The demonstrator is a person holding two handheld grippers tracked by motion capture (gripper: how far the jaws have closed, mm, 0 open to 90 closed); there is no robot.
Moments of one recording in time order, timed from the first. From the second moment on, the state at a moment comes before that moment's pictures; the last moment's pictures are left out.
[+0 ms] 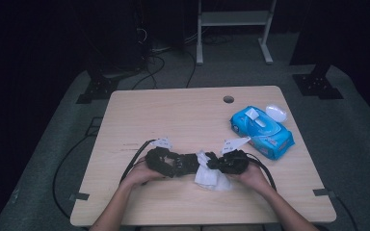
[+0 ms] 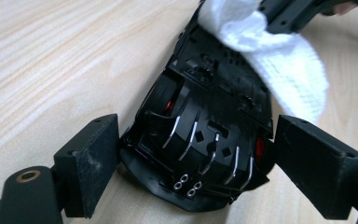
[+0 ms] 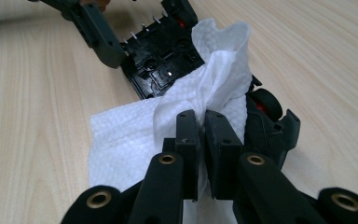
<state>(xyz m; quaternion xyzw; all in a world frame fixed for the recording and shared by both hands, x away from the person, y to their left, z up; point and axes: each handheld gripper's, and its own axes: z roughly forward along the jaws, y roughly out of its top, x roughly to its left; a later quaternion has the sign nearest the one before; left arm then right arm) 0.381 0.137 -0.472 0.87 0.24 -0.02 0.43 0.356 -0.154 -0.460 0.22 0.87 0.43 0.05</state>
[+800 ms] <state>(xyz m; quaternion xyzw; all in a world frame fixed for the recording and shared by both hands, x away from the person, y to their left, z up) 0.372 0.131 -0.468 0.89 0.19 0.06 0.41 0.352 -0.153 -0.460 0.22 0.87 0.44 0.06</state>
